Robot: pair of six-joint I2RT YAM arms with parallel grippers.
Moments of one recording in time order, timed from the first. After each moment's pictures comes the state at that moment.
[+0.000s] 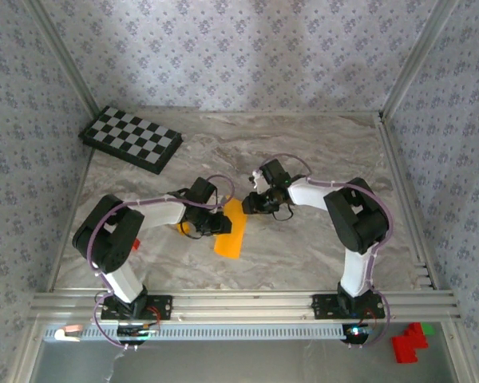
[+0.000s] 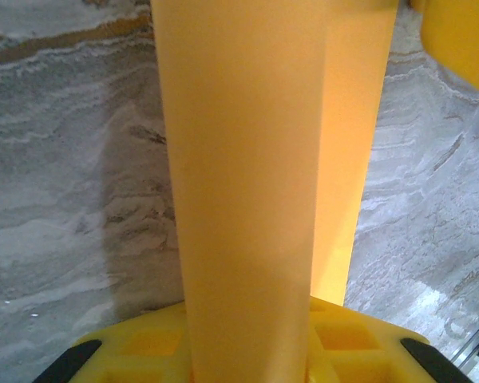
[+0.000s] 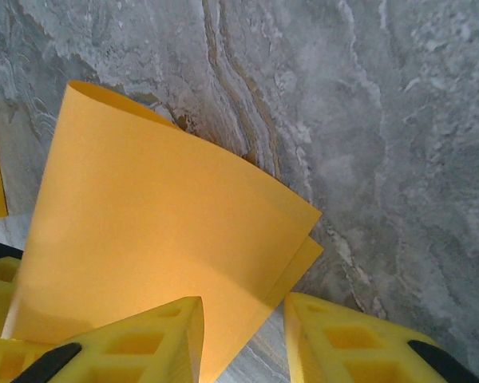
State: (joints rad) left arm -0.62 1.69 0.83 -0.34 0.47 -0.57; right arm 0.56 1.88 1.07 -0.27 -0.48 0.38
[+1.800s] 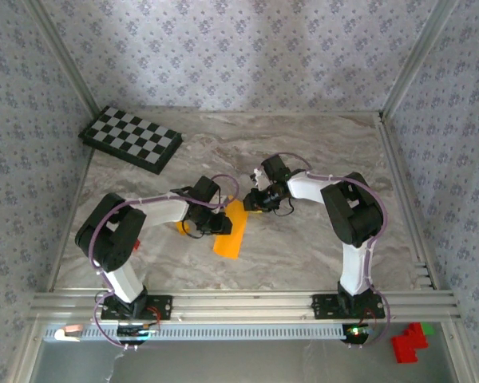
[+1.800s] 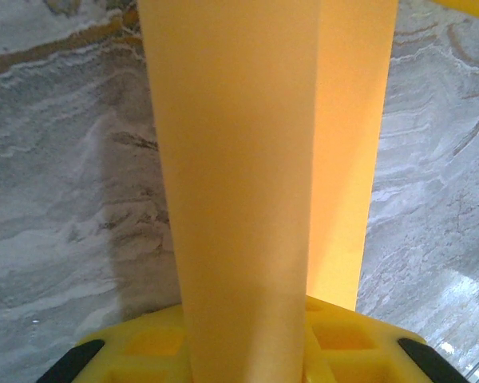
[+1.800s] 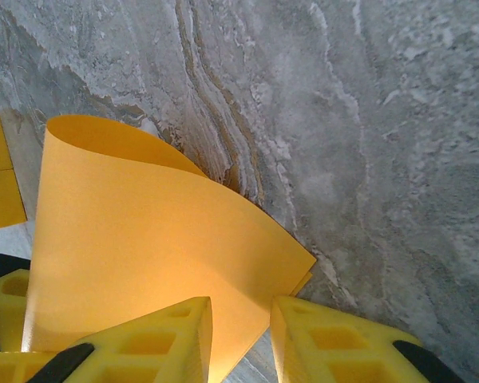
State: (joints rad) left arm -0.64 1.71 0.88 -0.41 0.43 -0.48; right arm 0.52 1.95 1.15 -0.34 -0.57 0.39
